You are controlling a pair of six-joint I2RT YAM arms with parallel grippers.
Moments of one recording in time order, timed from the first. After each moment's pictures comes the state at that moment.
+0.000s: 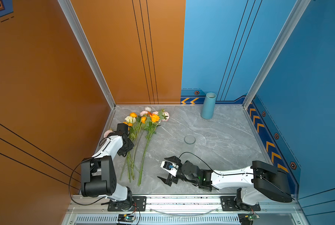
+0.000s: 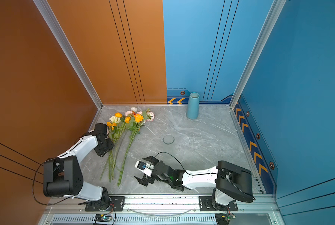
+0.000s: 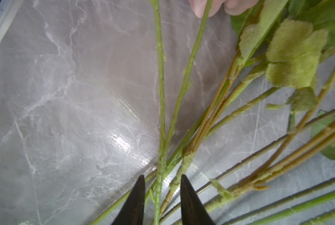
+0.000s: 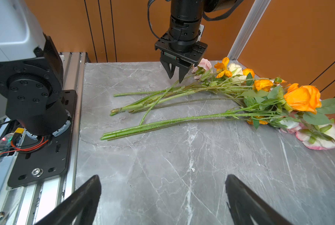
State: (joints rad) left arm 0.11 1.49 0.94 -0.75 -0.16 -0.61; right arm 1.27 1.52 0.64 0.57 0.10 -0.13
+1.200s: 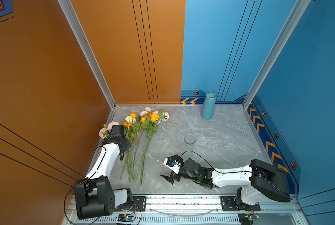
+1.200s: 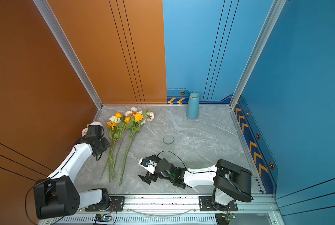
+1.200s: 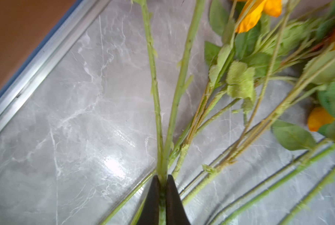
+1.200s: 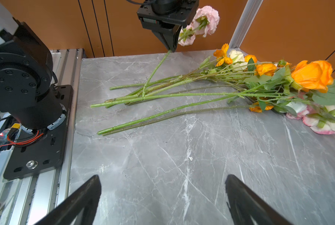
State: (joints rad) left arm 0.13 1.21 0.87 -0.72 -0.19 -0.56; right arm 1.21 1.51 0.59 0.60 0.03 -0.10
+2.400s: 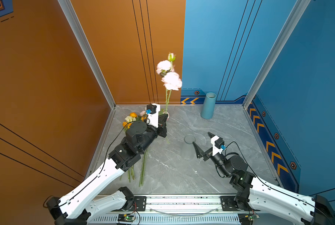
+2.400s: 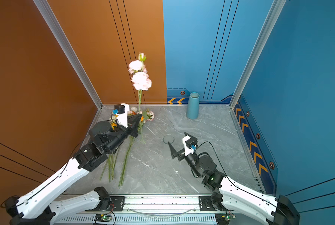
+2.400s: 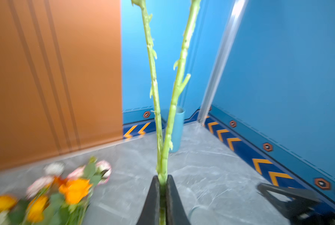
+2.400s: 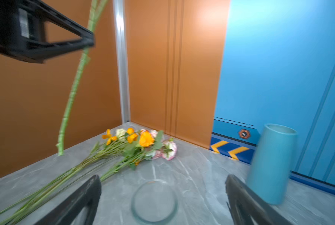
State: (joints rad) left arm -0.80 1.05 1.14 -0.08 -0.20 -0.13; right arm 0.83 0.76 0.36 0.55 0.32 0.00
